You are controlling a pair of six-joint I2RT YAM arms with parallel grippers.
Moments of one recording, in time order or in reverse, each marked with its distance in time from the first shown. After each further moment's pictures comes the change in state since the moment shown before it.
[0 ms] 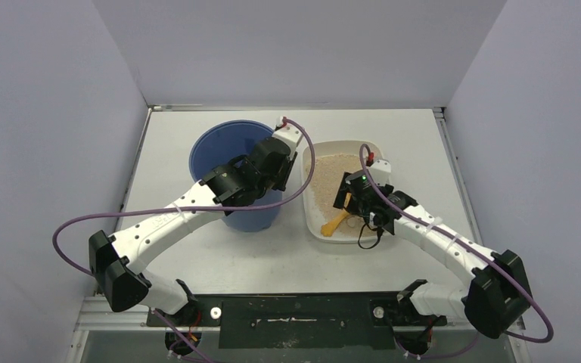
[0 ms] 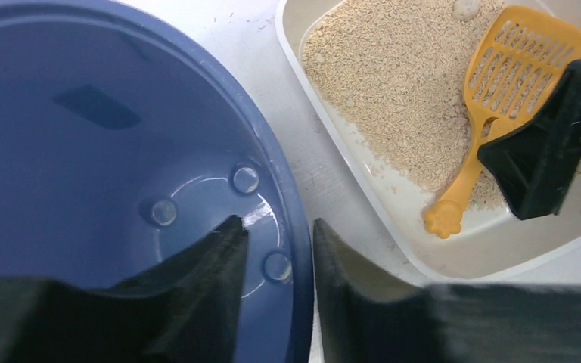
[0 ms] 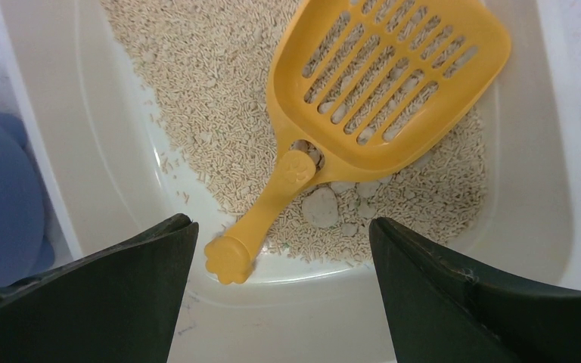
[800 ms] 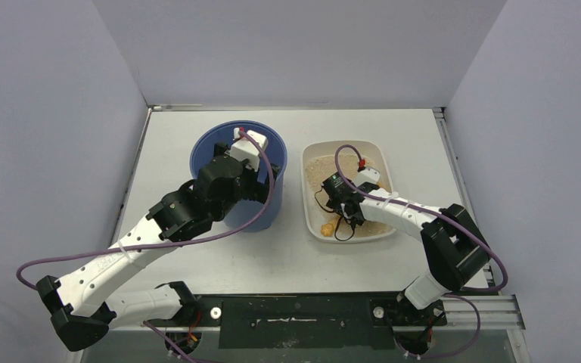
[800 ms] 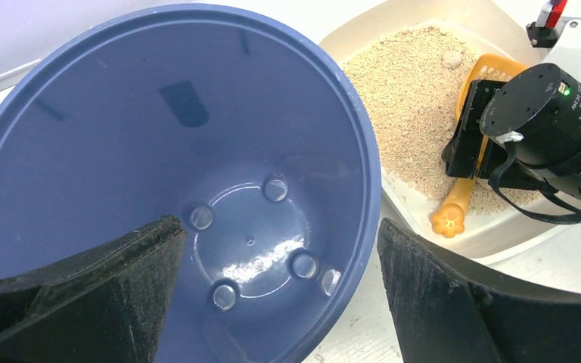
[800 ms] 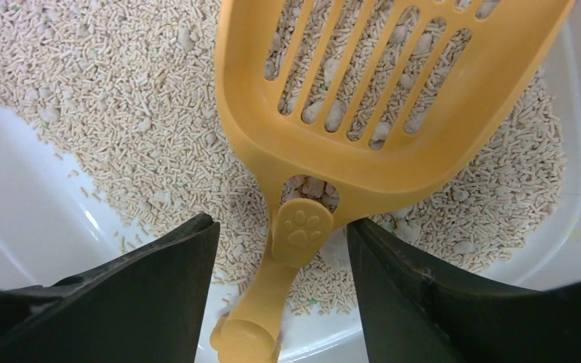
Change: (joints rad) left arm 0.000 -0.338 -0.190 0.069 -0.027 0.061; right arm 0.049 0.341 0.085 -0.013 0.148 0.341
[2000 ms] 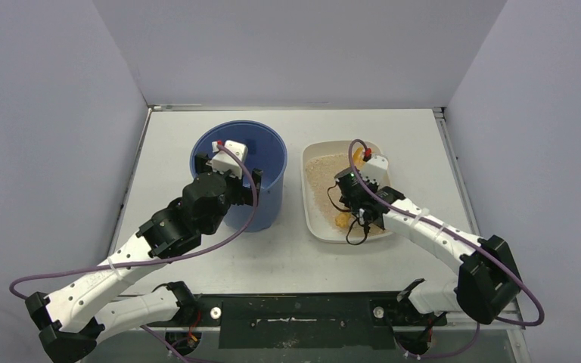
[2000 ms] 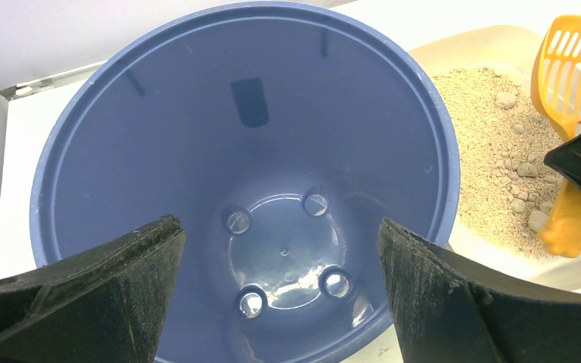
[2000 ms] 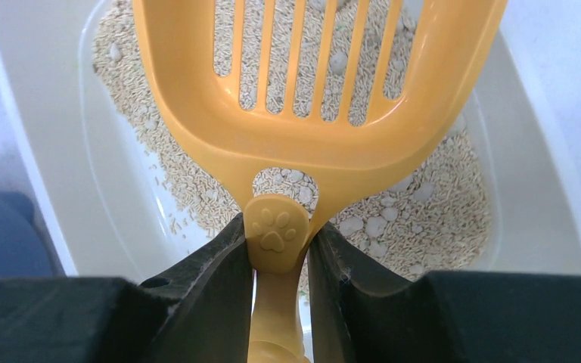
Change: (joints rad) left arm 0.000 -0.169 -0.204 0.153 -0.153 0.026; right arm 0.000 -0.220 -0.024 0.045 0.046 -0.215
